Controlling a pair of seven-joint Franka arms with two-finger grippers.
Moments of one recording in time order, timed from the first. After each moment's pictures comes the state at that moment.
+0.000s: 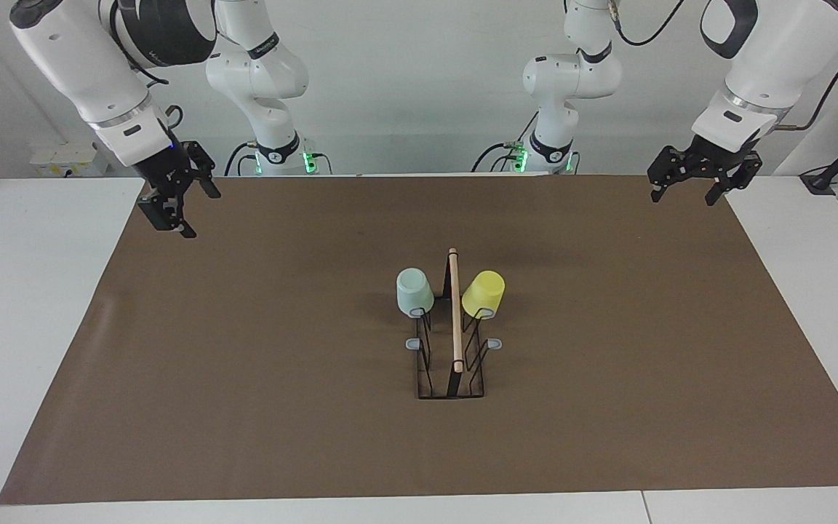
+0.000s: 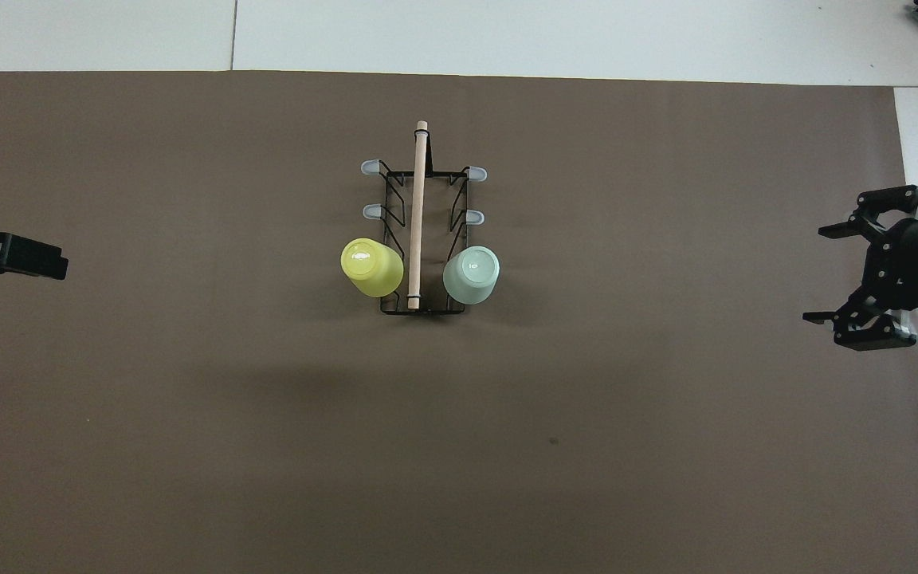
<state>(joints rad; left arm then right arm) -0.08 -0.04 0.05 -1.64 0.00 1.61 0.14 -0.09 -0.12 0.05 -1.84 0.21 1.78 -1.31</state>
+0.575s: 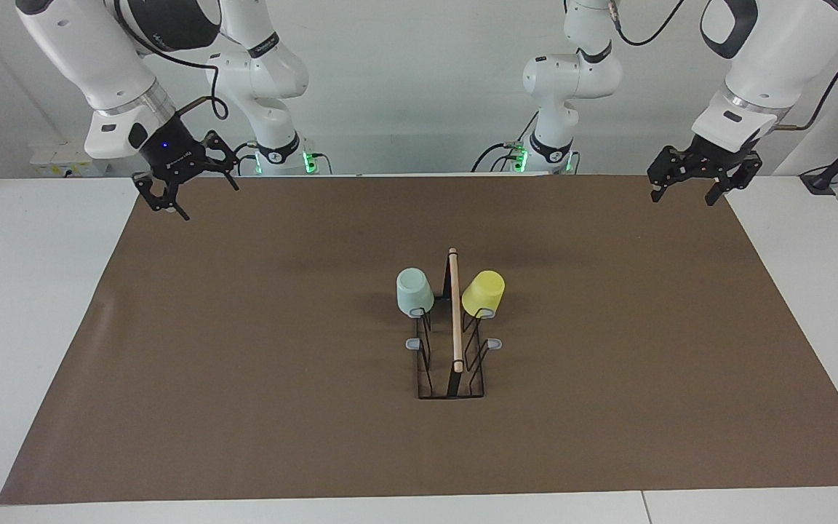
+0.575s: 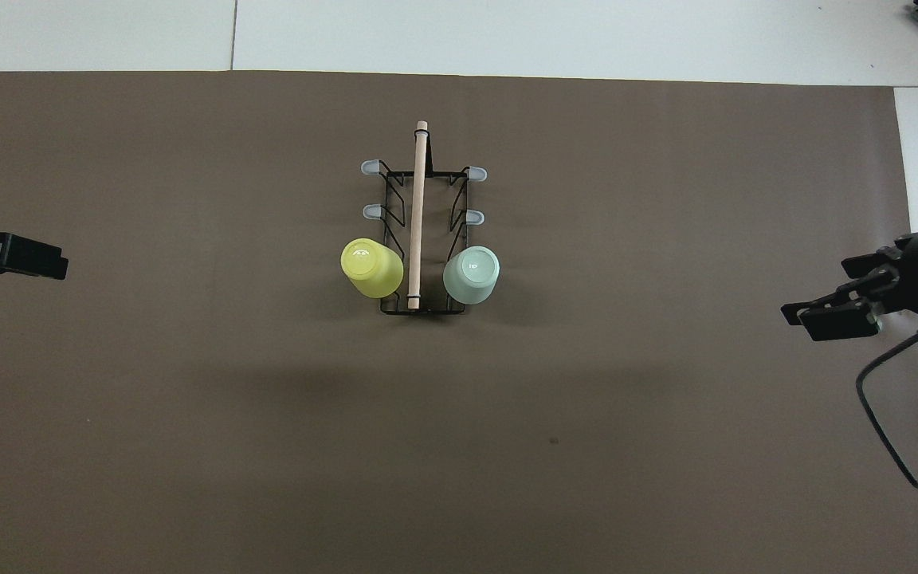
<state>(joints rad) -0.08 -0.04 0.05 -1.64 0.00 1.61 0.14 -0.08 -0.15 0.05 -1.83 0.21 1.72 -0.56</state>
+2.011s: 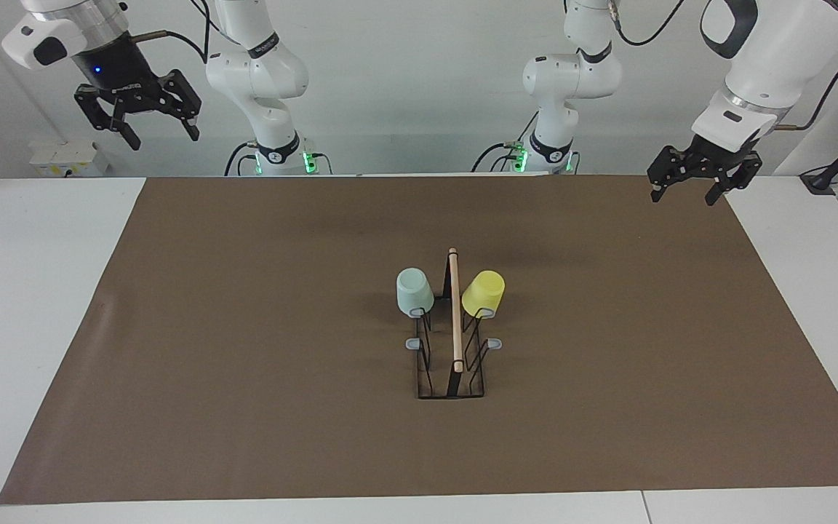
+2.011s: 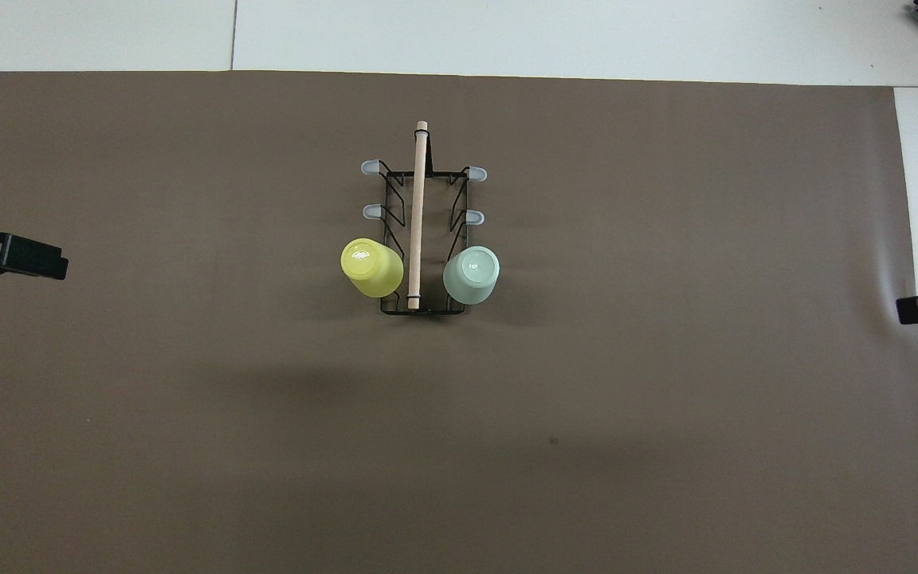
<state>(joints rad) -0.08 -0.04 0.05 -1.64 0.00 1.61 0.14 -0.10 -0.11 0.01 -1.51 0.10 1.40 -0.13</state>
